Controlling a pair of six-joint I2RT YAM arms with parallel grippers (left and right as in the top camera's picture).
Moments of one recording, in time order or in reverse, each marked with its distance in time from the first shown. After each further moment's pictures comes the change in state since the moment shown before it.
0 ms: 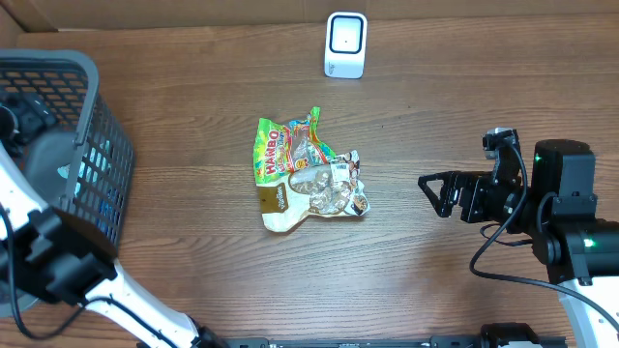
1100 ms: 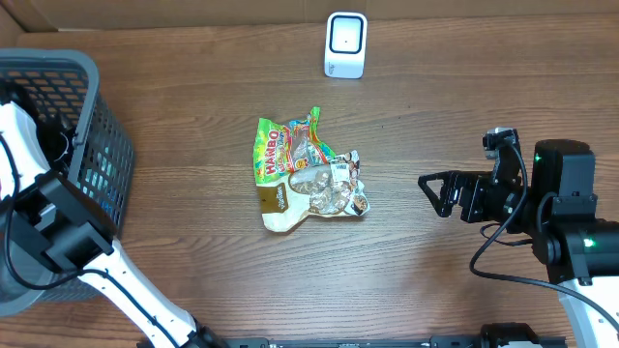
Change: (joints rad) left arm -0.030 0.238 -0.056 -0.105 0.012 0.012; right arm 0.000 0.000 0.000 0.001 0.000 0.003
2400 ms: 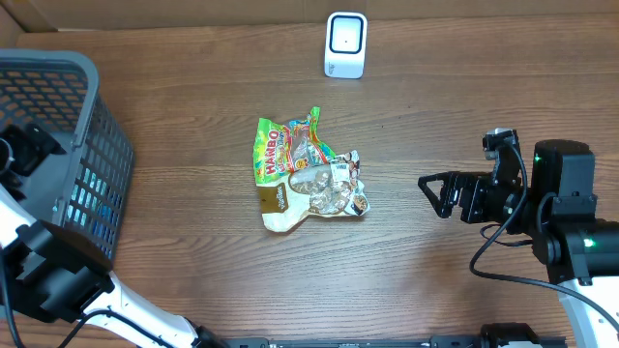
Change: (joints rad) left arm 0.117 -0.331 -0.023 -0.123 0.058 -0.128; right arm 0.000 0.000 0.000 -0.007 -0.001 0.000
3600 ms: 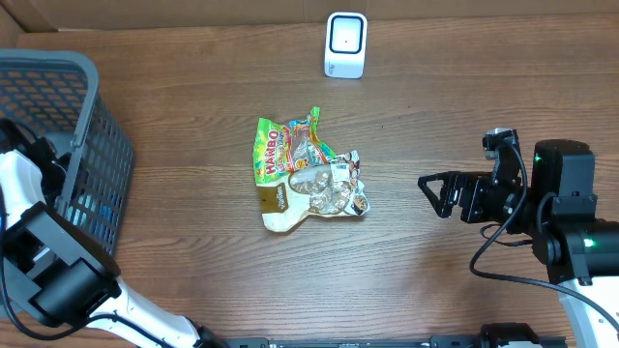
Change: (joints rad) left arm -0.041 -0.051 -0.611 0.629 -0.071 0.132; right arm 0.000 0.000 0.000 0.002 -0.002 0.000
